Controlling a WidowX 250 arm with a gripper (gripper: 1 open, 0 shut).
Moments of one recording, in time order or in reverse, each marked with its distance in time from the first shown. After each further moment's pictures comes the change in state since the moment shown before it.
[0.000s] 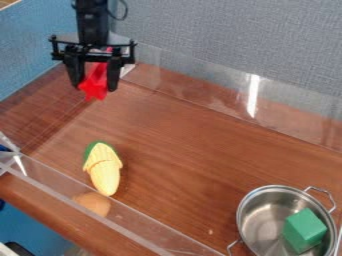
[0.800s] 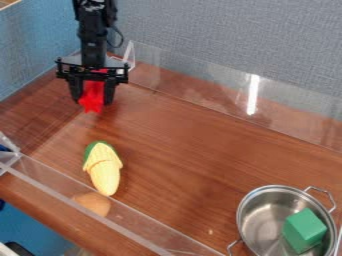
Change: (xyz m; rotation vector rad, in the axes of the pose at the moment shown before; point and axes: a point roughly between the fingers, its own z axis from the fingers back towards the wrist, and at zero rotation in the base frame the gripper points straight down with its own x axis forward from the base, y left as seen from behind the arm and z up) arm 0.044 0.000 -0.052 0.064 0.007 0.059
